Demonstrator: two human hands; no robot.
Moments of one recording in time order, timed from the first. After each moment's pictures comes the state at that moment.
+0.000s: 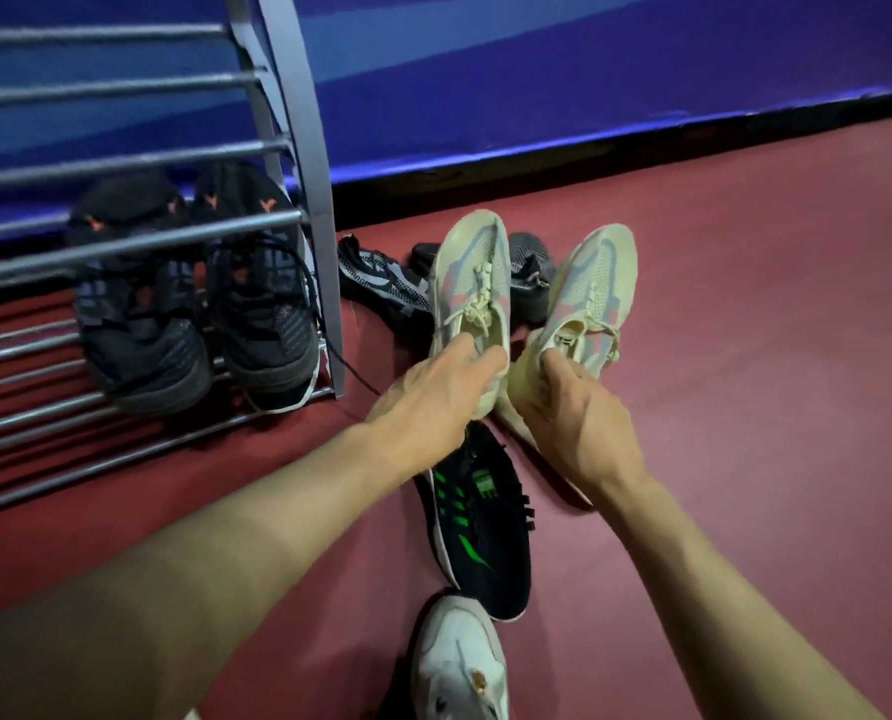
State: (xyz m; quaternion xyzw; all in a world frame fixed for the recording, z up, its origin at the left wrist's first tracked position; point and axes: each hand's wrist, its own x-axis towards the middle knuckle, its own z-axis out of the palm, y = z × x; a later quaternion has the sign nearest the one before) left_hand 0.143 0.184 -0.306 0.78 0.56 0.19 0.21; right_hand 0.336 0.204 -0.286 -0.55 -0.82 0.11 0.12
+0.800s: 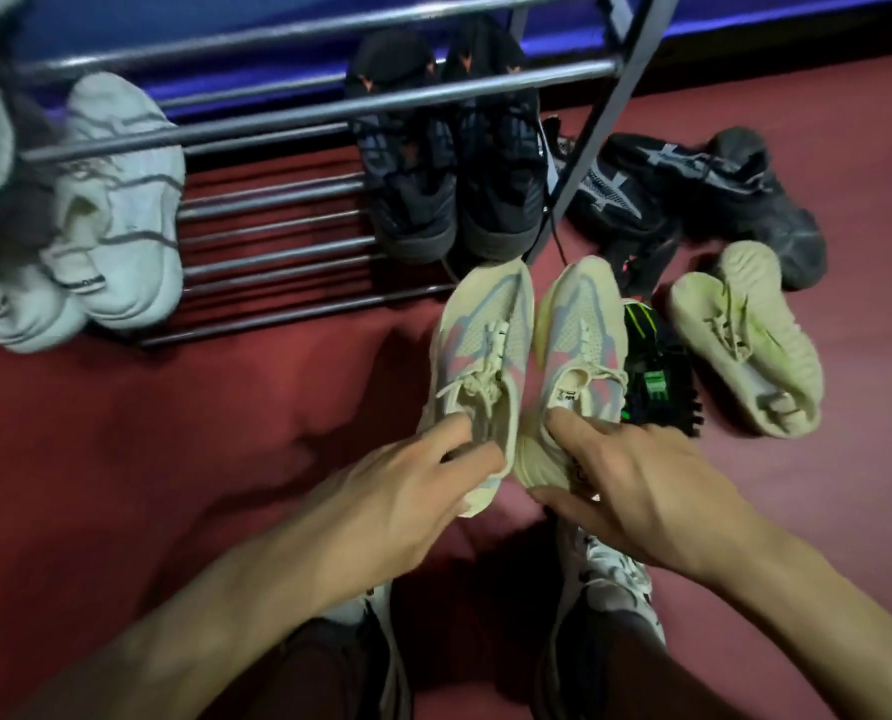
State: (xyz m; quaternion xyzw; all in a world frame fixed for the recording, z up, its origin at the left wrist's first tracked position) left_hand 0.026 -0.081 -0.220 0.73 0.59 0.10 0.32; right_hand 0.241 0.038 -0.212 -0.26 -0.94 0.18 -0.11
